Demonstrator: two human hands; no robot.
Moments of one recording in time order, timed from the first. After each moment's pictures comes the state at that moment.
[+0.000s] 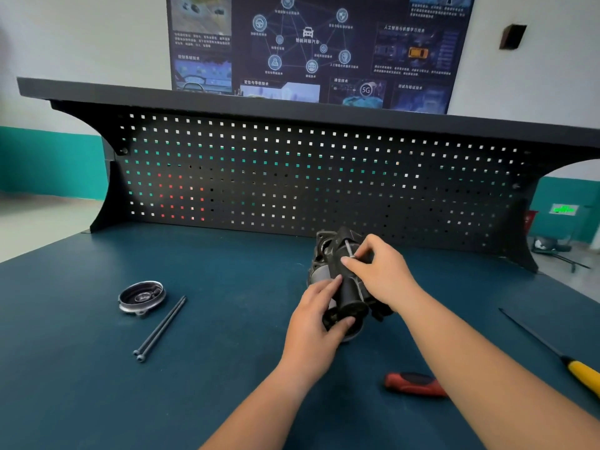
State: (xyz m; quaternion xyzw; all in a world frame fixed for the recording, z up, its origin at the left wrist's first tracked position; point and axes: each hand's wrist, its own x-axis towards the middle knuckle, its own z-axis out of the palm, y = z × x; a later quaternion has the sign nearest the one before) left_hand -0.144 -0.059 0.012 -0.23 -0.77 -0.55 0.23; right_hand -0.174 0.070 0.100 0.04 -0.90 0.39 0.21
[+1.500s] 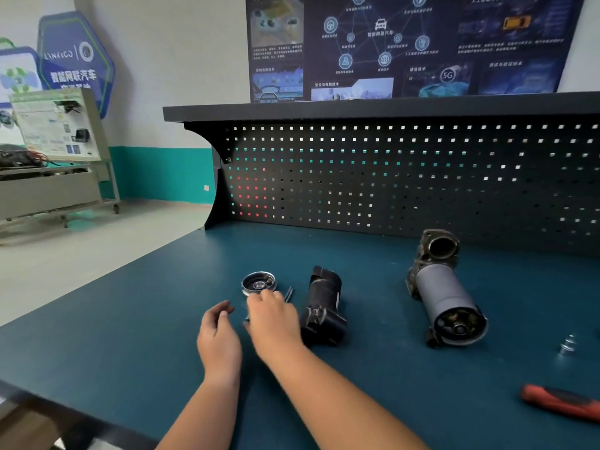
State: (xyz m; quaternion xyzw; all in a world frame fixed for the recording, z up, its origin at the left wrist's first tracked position) left_hand -0.128 -0.309 -0.041 0.23 -0.60 -0.66 0.38; right_hand -0.157 -0.234 -0.004 0.30 -0.93 0.17 0.16
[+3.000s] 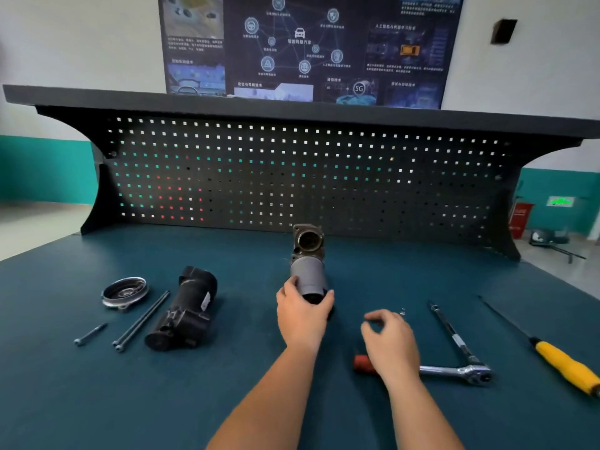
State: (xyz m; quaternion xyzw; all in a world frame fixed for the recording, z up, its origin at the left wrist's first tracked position) left_hand -0.192 0.003 -0.015 0.09 -0.80 -0.56 0.21; right_hand -0.149 0.128 -0.025 -0.13 -0.89 0.37 0.23
